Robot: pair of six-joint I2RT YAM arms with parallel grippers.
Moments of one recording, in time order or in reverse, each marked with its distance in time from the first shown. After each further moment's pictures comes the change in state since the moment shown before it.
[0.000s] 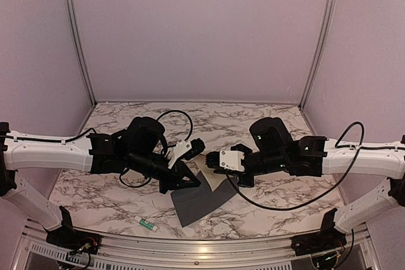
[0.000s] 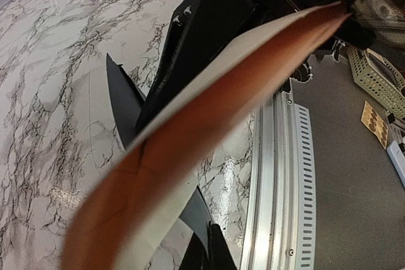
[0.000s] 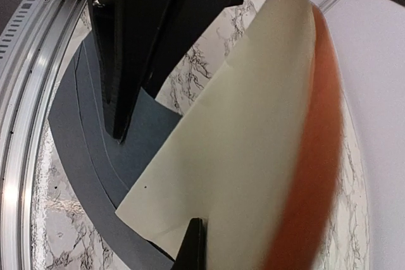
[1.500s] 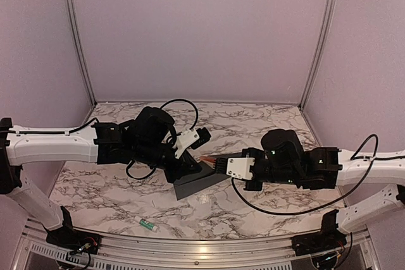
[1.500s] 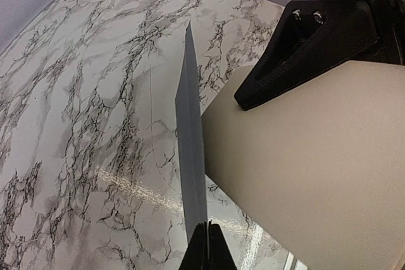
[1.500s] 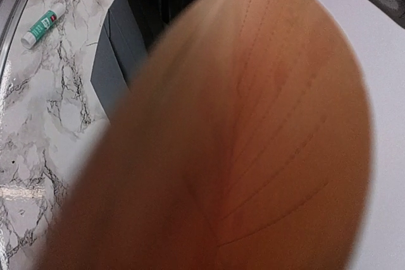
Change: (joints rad) left arm -0.009 0.065 0.161 -0.154 -0.239 0.044; right arm 0.121 -0.134 -0.094 0.022 0.344 -0.025
